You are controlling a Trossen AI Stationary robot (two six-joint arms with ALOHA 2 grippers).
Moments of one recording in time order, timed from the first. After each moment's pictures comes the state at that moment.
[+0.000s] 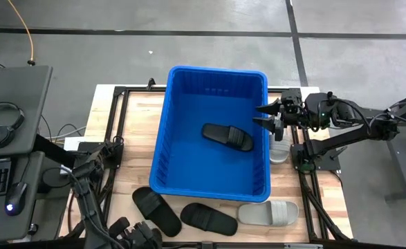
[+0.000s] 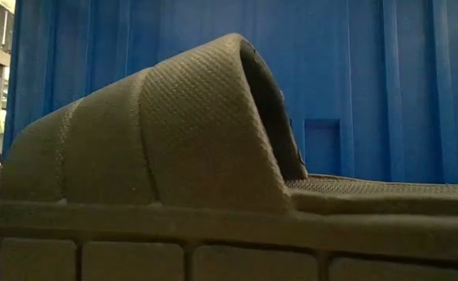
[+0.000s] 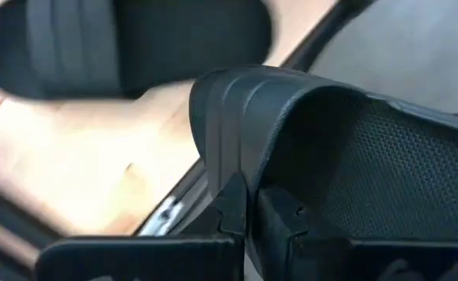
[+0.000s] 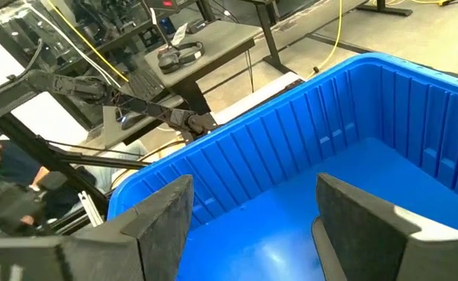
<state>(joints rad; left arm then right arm) -0.94 2.17 2.25 -1.57 -0.21 -1.77 0.07 0.90 1.21 -0.60 0.28 0.50</state>
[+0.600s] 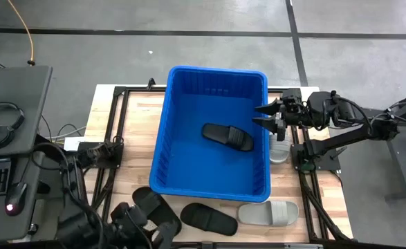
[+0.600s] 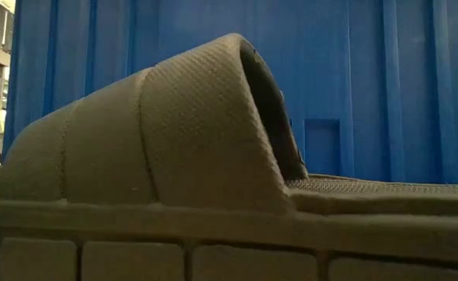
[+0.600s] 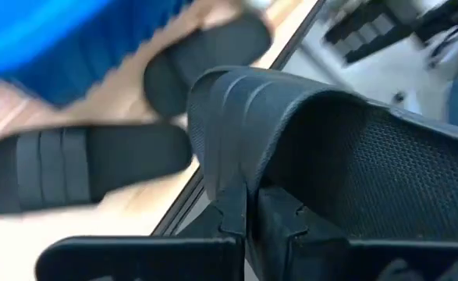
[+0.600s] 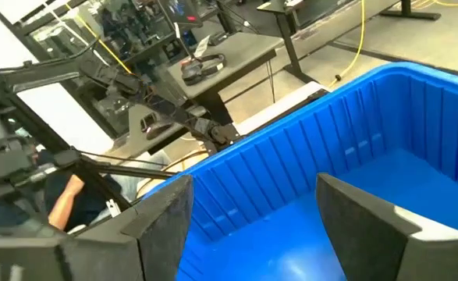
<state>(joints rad) -0.94 2.00 2.36 -1.57 -0.53 -1.66 0.07 0.90 1.21 -0.53 0.23 0.51</state>
